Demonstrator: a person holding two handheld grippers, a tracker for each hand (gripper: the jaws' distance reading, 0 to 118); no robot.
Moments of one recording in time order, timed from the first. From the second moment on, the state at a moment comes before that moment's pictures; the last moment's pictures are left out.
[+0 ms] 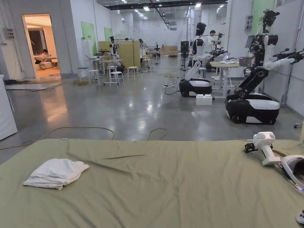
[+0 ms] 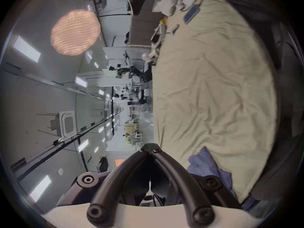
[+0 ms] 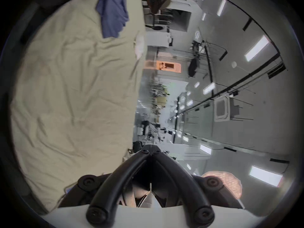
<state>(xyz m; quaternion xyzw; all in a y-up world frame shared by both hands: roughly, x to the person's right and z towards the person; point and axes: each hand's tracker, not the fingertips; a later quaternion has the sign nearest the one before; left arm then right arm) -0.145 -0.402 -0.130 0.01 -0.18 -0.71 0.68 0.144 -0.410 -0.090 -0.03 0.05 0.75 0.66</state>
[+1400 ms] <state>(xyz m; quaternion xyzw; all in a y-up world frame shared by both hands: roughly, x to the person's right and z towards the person) -0.222 -0.294 -0.141 -0.06 -0.16 0.01 0.99 0.189 -0.318 -0.099 -0.06 -0.01 -0.02 1.00</state>
